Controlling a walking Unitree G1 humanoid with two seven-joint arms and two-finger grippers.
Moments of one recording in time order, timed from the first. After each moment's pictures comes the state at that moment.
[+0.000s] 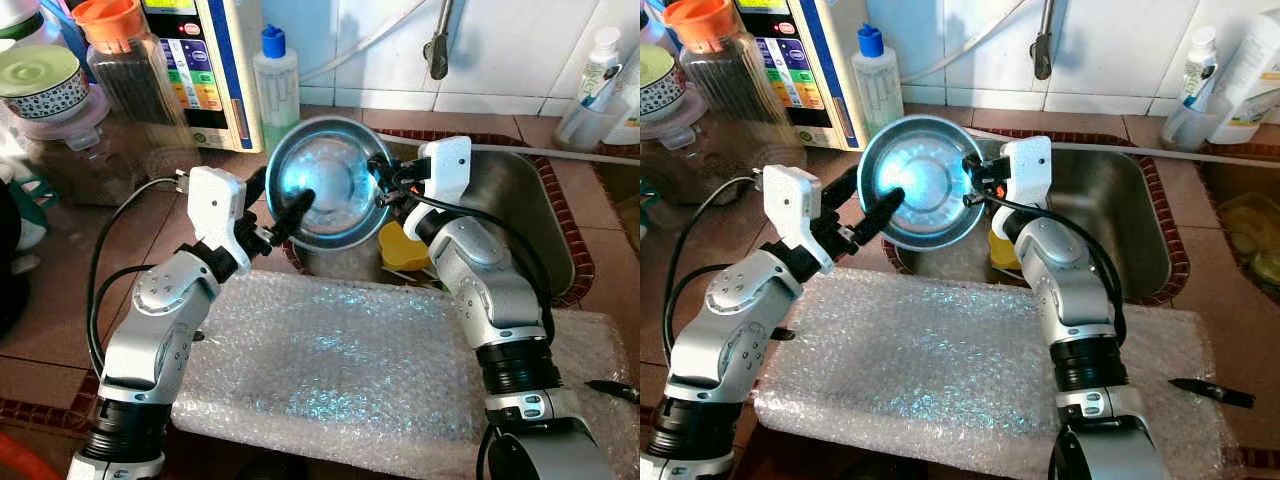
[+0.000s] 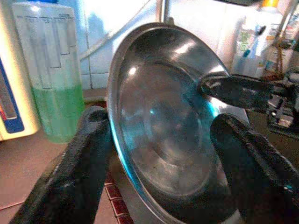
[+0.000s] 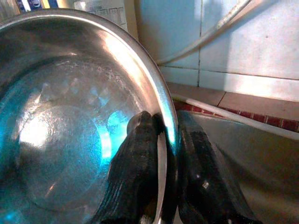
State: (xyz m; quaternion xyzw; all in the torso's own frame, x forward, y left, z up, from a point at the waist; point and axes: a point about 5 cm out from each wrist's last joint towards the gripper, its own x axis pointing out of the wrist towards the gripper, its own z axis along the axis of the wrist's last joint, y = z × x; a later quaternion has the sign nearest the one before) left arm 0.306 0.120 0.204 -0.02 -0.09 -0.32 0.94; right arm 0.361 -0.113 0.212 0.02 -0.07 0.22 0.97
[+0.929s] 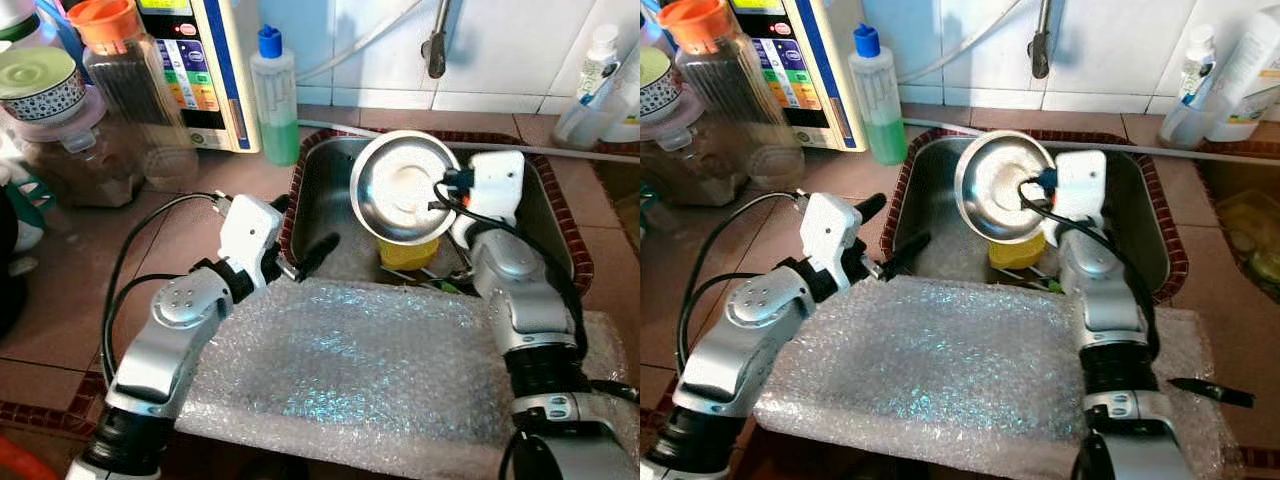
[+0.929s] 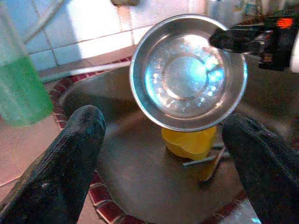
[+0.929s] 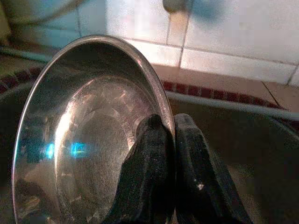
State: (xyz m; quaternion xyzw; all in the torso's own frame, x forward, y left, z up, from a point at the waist) left arm 0.297 0.107 0.183 0.08 -0.05 -0.36 0.93; right arm 0.367 -0.178 0.188 -0.05 -0.03 0.02 1.00
